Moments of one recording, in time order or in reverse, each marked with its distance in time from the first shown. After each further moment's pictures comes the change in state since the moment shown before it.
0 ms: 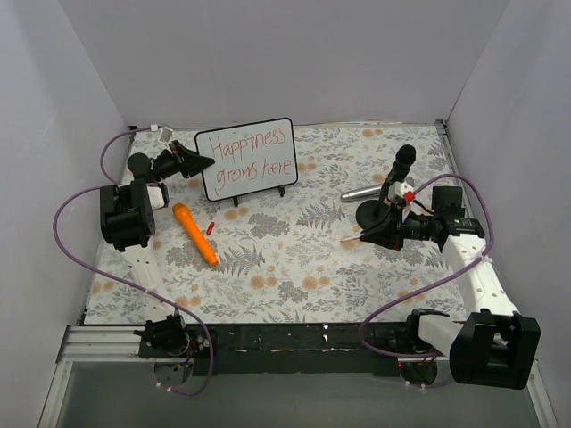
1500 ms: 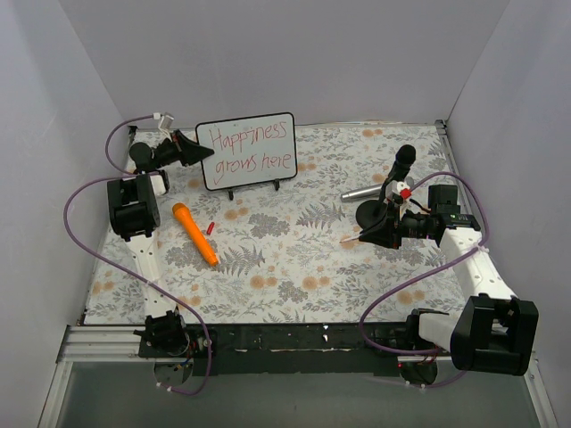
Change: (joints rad) left arm 0.000 0.222 0.346 0.011 0.069 -0.167; right arm 0.005 0.079 0.000 0.016 0.013 0.003
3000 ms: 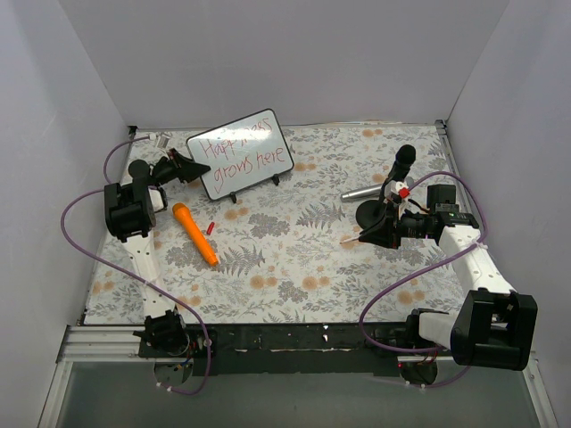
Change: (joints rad) left arm 0.047 0.018 -0.178 0.026 -0.047 0.087; right arm 0.000 0.029 0.000 -0.001 0.011 -0.003
